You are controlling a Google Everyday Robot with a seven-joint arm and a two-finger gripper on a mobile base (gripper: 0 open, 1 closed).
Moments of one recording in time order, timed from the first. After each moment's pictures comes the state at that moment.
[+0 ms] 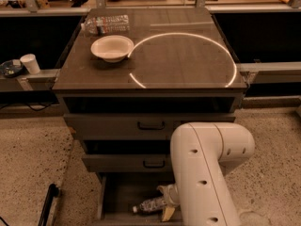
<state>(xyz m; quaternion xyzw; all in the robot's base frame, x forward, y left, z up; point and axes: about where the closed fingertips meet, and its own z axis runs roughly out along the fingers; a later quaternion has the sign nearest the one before) 0.490 -0.058 0.169 -0.72 0.65 0.11 0.21</state>
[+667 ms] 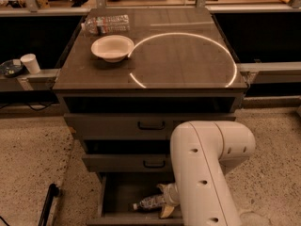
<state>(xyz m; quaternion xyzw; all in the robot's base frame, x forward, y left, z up) 0.490 -0.058 0.176 -0.72 0.65 0.11 0.21</state>
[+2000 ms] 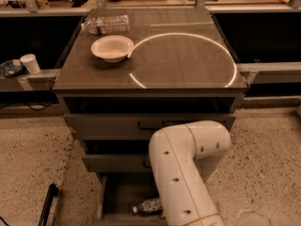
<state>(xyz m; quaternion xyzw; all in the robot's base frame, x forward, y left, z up) 0.487 -0.066 0.143 -0.71 0.67 0.14 0.18</state>
